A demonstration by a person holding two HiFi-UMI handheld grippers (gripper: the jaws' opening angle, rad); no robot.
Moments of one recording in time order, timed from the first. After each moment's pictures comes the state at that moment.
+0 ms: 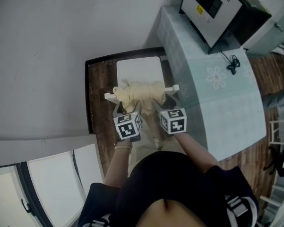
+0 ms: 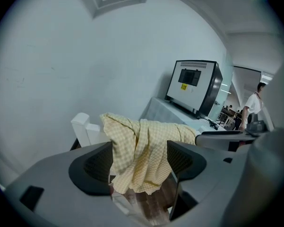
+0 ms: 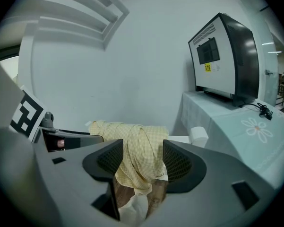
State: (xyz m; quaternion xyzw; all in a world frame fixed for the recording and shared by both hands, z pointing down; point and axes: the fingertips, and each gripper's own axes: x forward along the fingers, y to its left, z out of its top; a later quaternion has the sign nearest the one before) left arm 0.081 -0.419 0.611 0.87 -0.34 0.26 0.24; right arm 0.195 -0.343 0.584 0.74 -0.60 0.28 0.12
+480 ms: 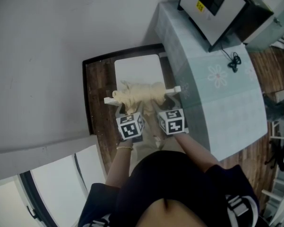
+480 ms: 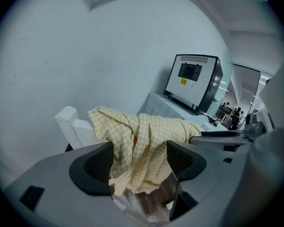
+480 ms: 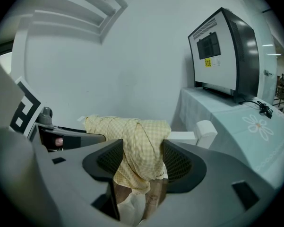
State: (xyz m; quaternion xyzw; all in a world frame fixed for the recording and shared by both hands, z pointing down) left arm 0.097 -0.428 0.629 0.87 -0.32 0.28 0.25; right arm 0.199 -0.359 0.606 0.74 -0.59 0.30 0.14
